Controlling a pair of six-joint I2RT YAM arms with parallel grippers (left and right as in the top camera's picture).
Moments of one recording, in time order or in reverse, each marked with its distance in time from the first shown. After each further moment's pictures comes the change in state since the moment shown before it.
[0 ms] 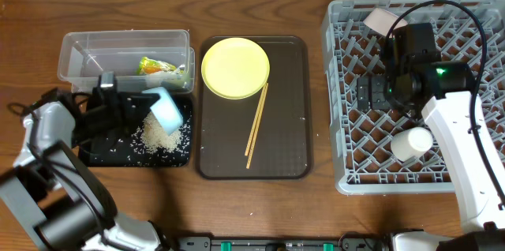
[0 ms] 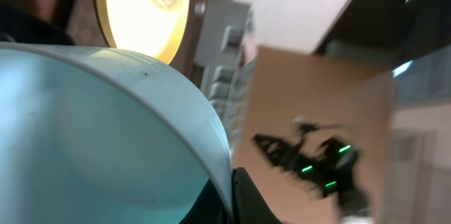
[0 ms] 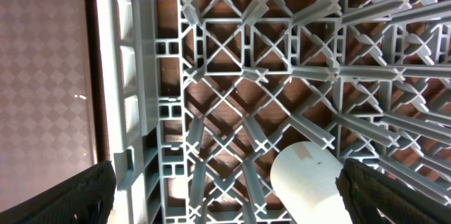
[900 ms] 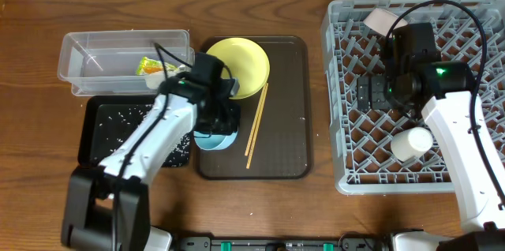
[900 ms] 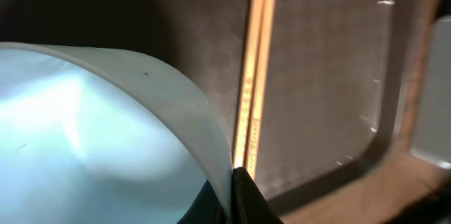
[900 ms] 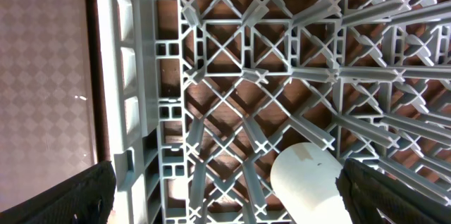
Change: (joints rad) left arm -0.896 -0.092 0.000 0.270 -0.994 -0.323; right arm 0.000 0.000 0.000 0.002 0.000 0.000
